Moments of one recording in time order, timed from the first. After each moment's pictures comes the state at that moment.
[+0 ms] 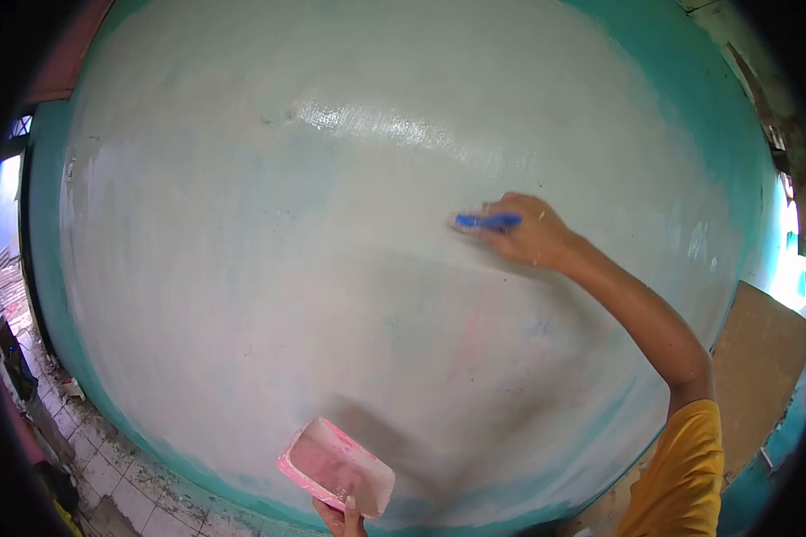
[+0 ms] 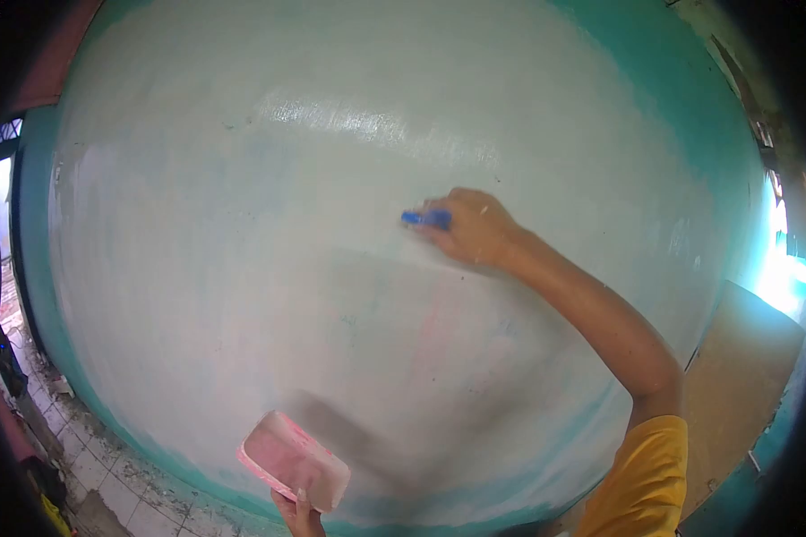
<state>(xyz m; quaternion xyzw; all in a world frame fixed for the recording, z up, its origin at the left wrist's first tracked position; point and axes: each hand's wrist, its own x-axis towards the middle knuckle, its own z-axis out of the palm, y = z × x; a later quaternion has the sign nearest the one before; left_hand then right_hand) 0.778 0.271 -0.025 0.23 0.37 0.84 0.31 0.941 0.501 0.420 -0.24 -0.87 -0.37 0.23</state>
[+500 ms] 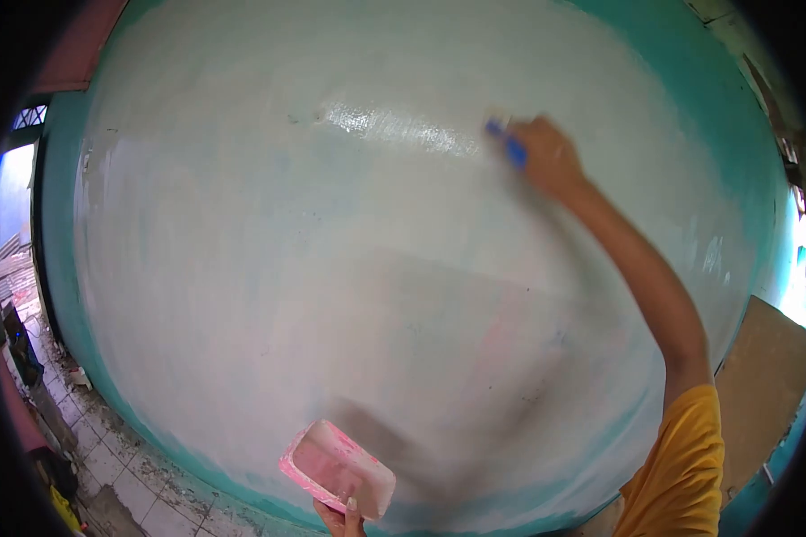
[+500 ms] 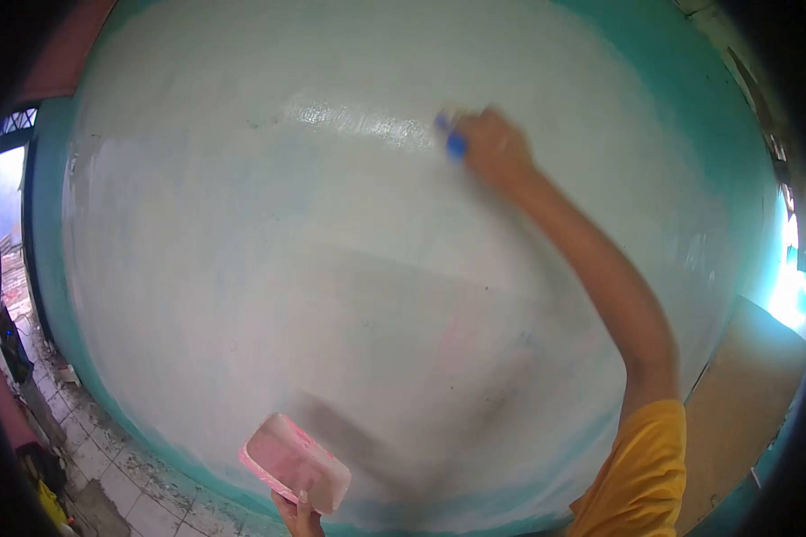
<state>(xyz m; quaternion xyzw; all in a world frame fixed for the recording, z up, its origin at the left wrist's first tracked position) 0.763 0.263 -0.014 0.22 0.40 0.84 0.29 0.904 0.522 0.505 -0.26 -0.73 -0.51 0.37</state>
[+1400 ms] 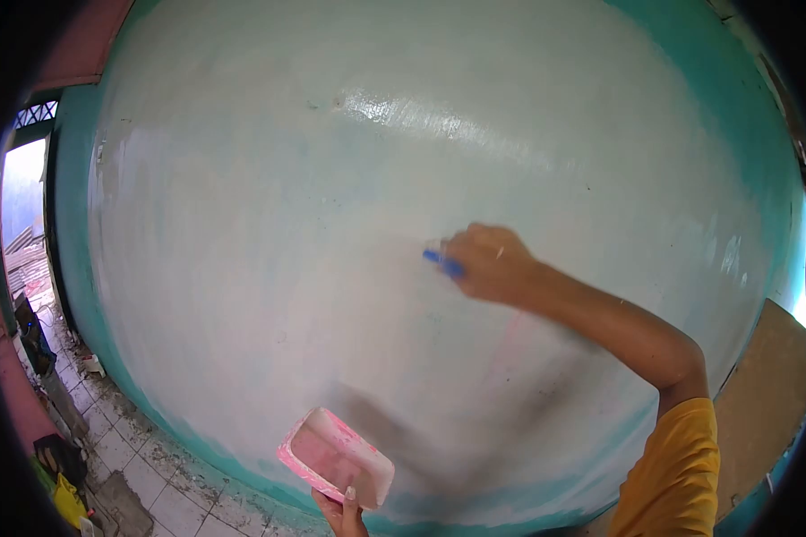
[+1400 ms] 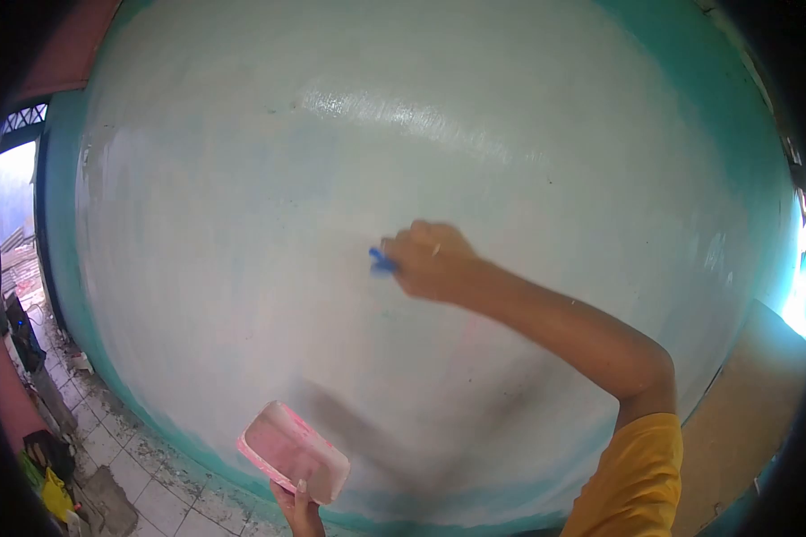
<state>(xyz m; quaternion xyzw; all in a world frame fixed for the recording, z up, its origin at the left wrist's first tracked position) 0.748 0.264 -0.021 0.20 0.38 0.86 0.28 0.839 0.478 0.377 -0.21 -0.90 -0.32 0.20</state>
